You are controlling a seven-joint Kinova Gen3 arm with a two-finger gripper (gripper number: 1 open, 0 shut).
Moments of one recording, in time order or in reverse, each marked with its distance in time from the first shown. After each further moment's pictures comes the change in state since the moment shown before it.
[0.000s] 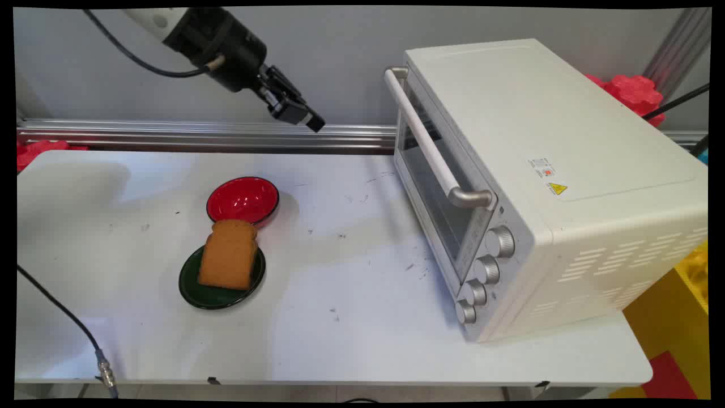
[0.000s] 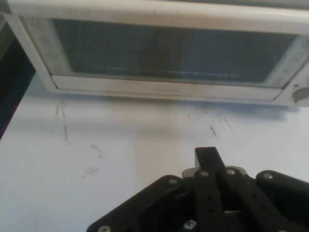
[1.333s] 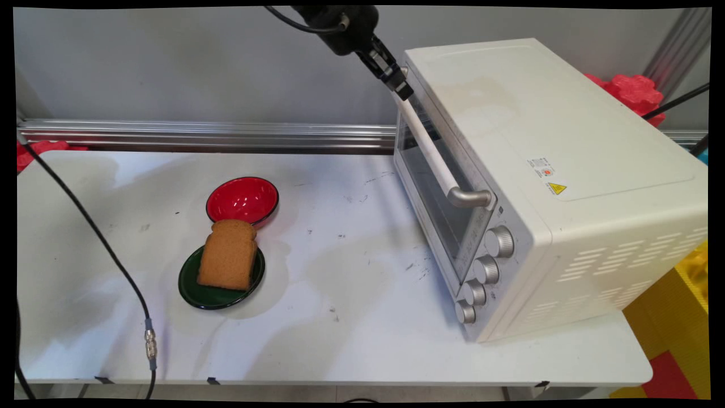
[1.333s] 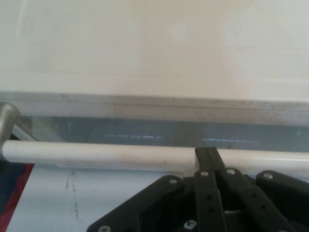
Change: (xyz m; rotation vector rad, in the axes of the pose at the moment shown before) arm 0.130 0.009 0.069 0.044 -0.021 0.029
